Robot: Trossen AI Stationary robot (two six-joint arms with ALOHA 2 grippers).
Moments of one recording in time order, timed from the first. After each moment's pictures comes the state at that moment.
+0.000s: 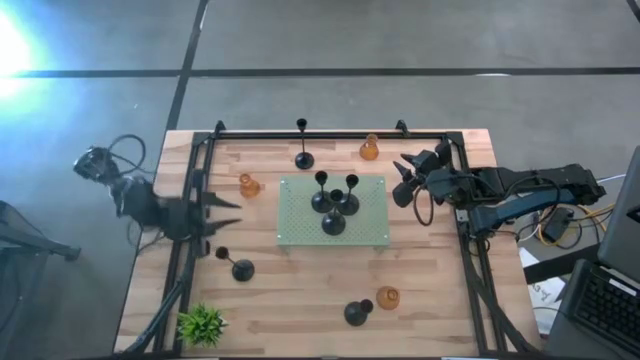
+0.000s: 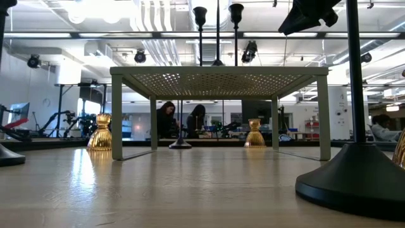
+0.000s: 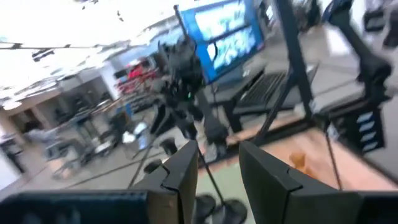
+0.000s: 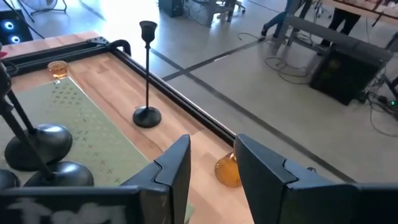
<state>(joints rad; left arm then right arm) -0.60 0.65 0.80 -0.10 -0.61 0.40 0.10 0.96 0.94 -0.57 0.86 0.36</state>
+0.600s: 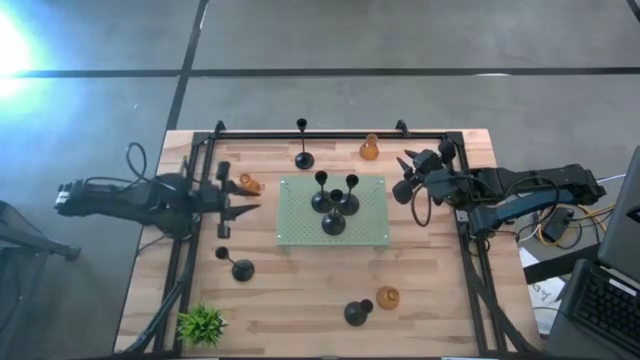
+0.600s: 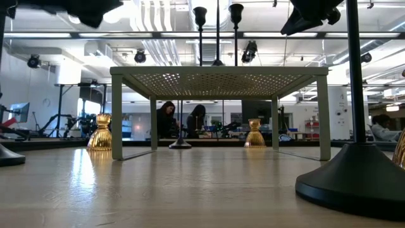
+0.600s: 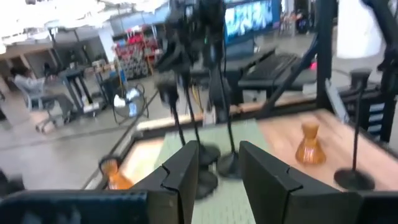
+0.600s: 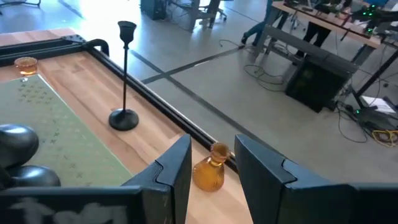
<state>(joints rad) -0.07 0.48 0.49 0.02 -0.12 0.21 0.10 0.96 0.93 -0.57 0.95 0.31</state>
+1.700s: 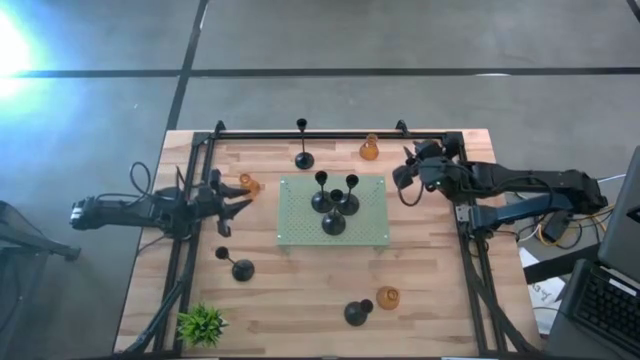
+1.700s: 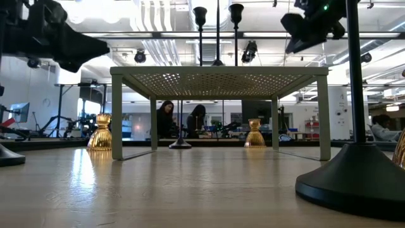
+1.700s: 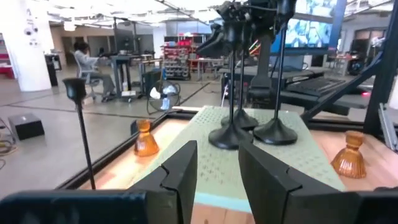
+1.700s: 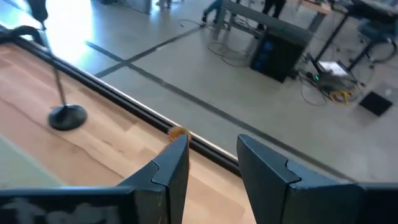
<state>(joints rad) -0.04 0.17 0.10 0.10 -0.29 0.02 -0.09 0.96 0.87 -0.57 0.94 0.39</state>
